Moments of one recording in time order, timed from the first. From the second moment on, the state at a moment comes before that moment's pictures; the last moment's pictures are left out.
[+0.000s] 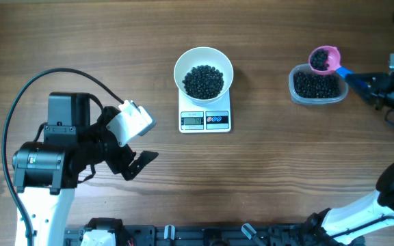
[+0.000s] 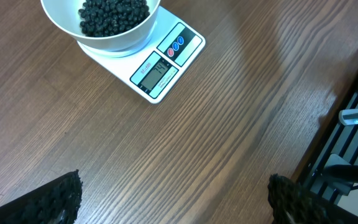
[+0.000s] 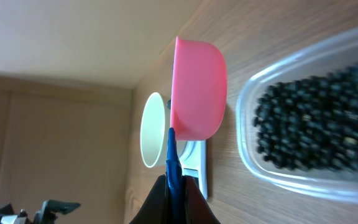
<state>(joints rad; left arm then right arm) -0.07 1.03 1.17 -1.25 0.49 0.74 -0.65 1.86 1.42 -1.14 -1.23 -0.32</state>
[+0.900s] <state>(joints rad) -0.07 1.03 1.17 -1.25 0.49 0.74 -0.11 1.86 1.42 -0.69 -1.28 -0.08</state>
